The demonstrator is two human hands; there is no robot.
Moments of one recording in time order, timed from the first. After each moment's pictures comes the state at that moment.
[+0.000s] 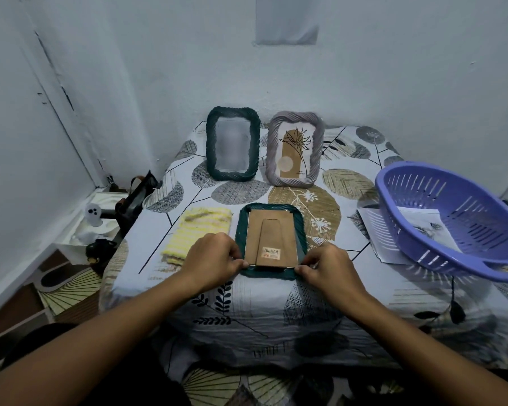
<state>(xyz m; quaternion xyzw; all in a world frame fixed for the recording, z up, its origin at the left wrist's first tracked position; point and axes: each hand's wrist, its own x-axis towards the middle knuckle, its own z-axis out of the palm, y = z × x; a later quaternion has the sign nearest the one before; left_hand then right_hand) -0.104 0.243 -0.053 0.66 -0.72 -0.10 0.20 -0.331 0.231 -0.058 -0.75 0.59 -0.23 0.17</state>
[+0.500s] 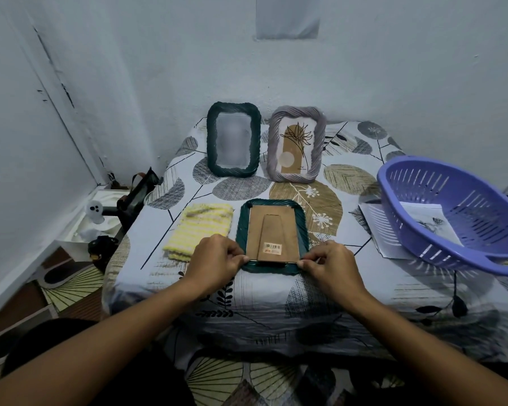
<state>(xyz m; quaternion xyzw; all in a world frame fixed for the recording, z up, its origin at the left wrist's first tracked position) -0.108 0.253 -0.063 0.67 -0.67 -0.16 0.28 -0.330 0.235 -0.062 -0.71 0.59 -0.31 0.23</state>
